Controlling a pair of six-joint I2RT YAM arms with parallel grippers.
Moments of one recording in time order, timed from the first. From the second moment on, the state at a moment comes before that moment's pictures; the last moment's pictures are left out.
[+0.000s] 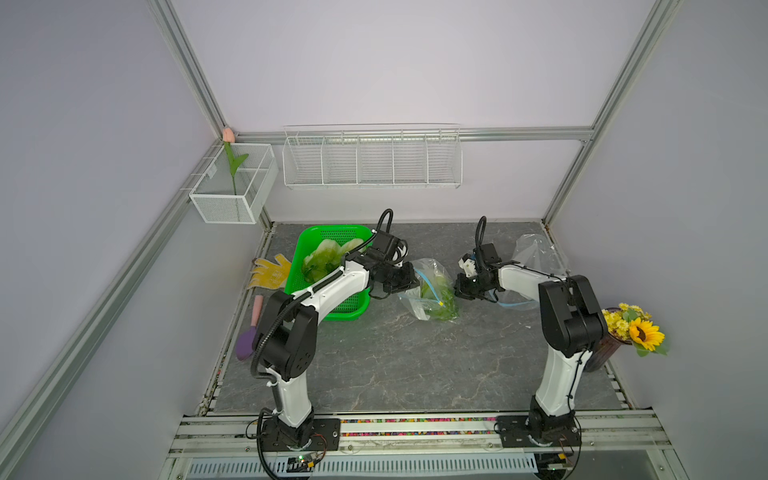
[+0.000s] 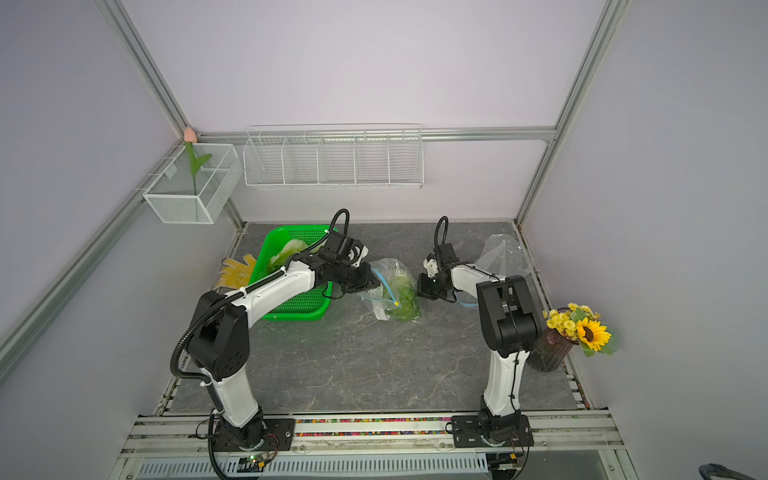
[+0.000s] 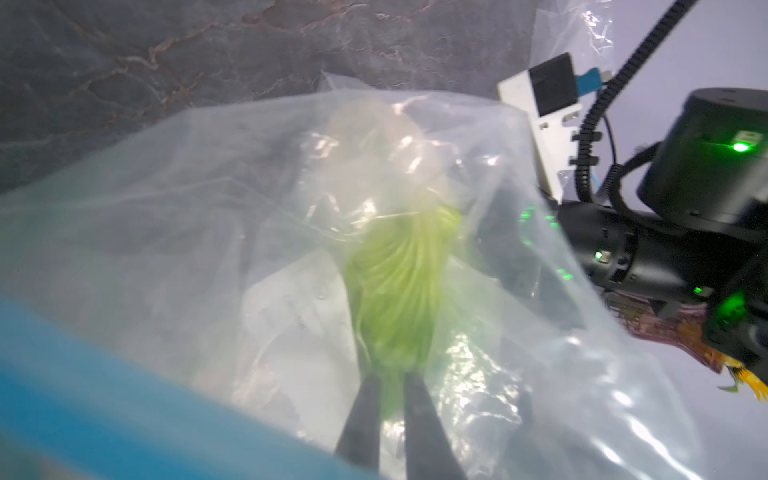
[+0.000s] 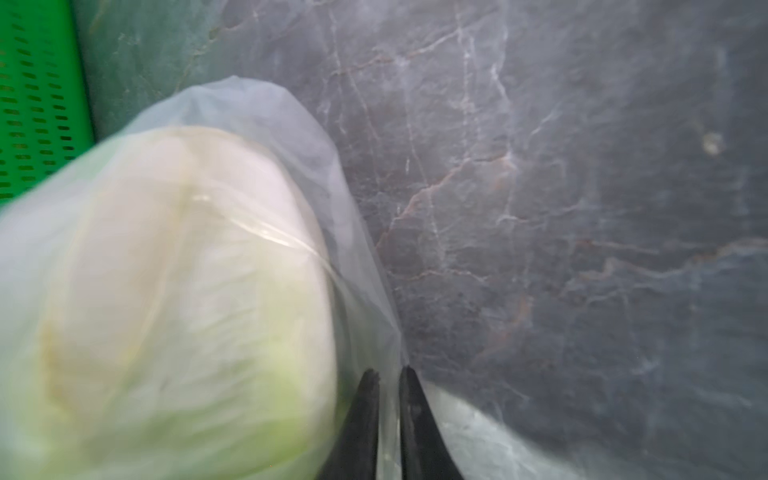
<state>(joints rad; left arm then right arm) -0.61 1.83 1.44 -0.50 0.48 -0.65 0.25 1.94 1.21 -0.44 -0.45 0.36</state>
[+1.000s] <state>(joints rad) -0.64 1.98 1.49 -0.50 0.57 -0.62 0.26 1.92 1.20 -0.42 -0.48 0.37</state>
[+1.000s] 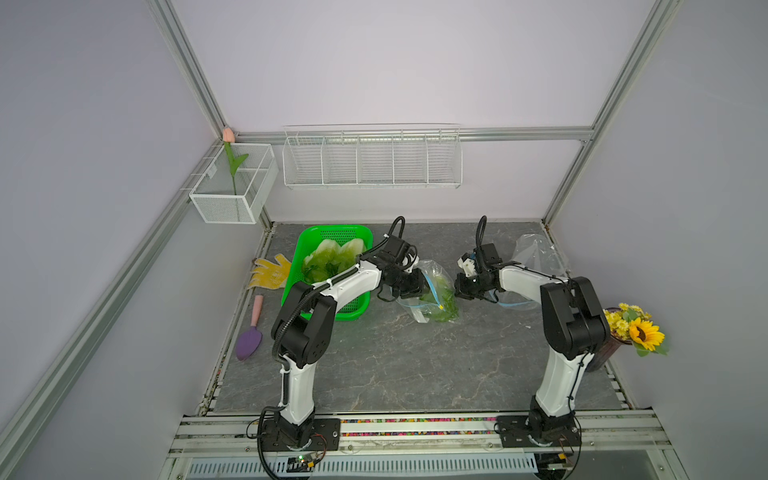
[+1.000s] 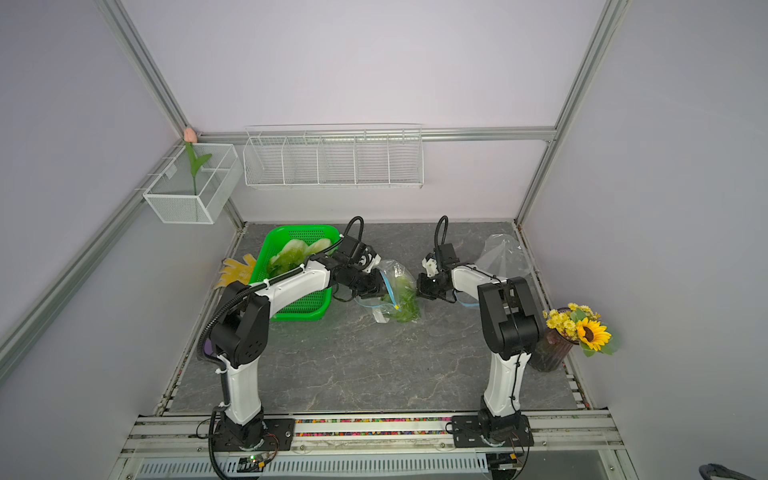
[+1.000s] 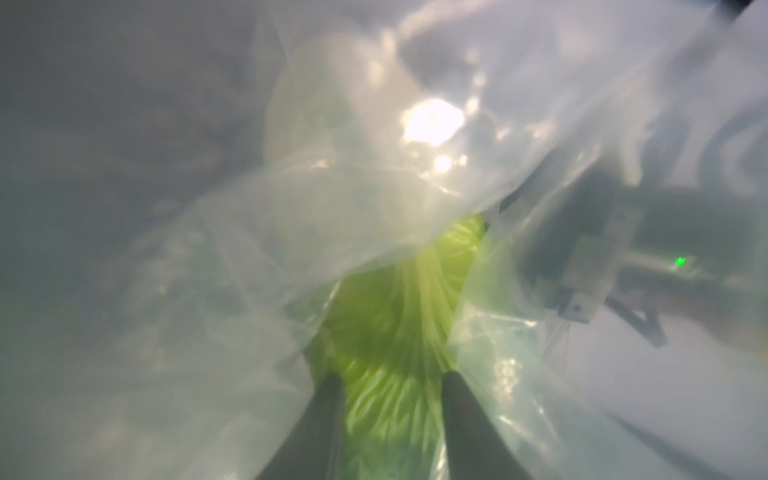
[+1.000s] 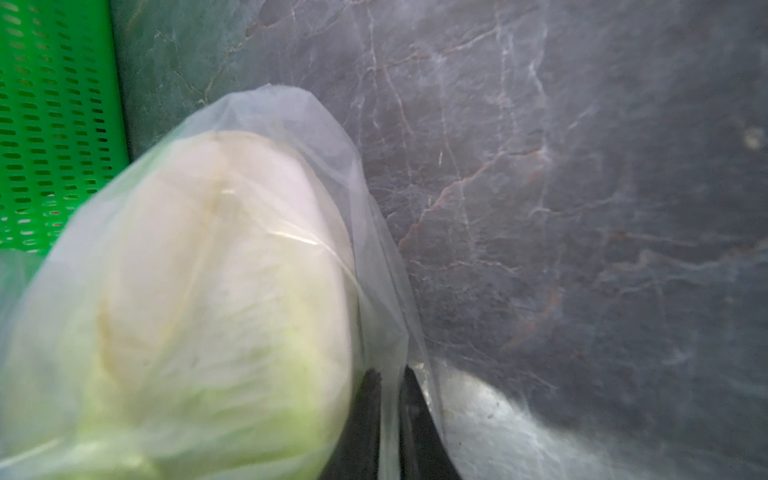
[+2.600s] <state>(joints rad) -0.68 2.06 1.54 -0.51 0.60 -0.67 0.25 1.85 1.07 -0.26 -0.50 0.47</state>
